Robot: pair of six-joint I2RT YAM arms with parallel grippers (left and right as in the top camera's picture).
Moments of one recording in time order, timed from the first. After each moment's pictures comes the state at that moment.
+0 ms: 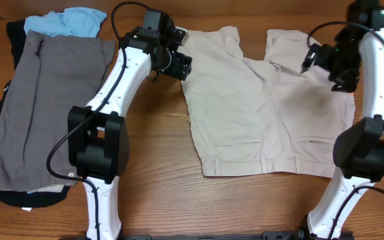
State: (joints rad) left arm -0.26 2.20 1.91 -0.82 0.25 0.11; right arm -0.17 2.14 2.15 -1.56 -0.13 0.33
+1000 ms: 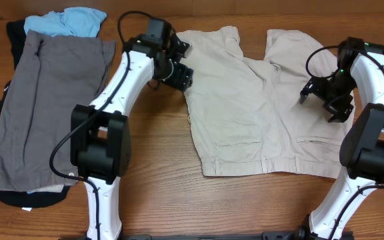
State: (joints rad) left arm -0.29 2.20 1.85 -0.88 0.31 0.15; right arm -0.25 2.14 1.75 -1.30 -0.07 0.43
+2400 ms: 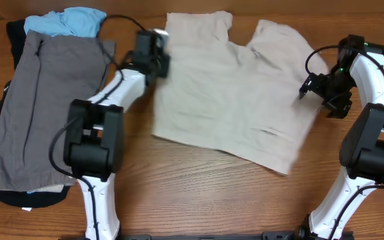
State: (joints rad) left arm -0.19 2.21 1.55 -0.12 -0.01 0.05; right arm -0.25 2.14 1.75 -1.24 -0.09 0.39
